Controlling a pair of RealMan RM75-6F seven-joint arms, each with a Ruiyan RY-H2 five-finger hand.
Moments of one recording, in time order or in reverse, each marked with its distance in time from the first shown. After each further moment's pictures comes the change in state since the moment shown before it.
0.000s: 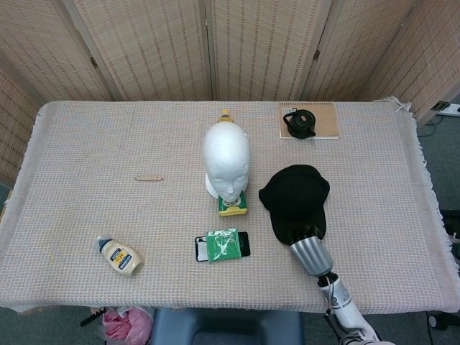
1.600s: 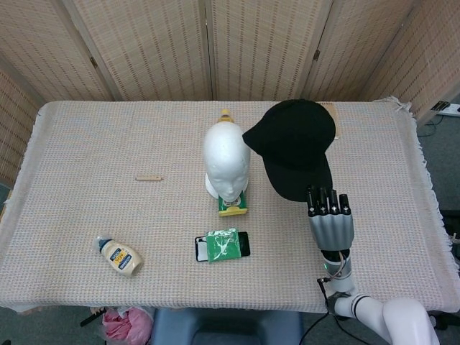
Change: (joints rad) left arm -0.010 0.008 -0.014 -0.068 -0.021 -0.069 0.057; right arm 0.329 0.285 0.197 -0.643 0.080 0.384 -0.297
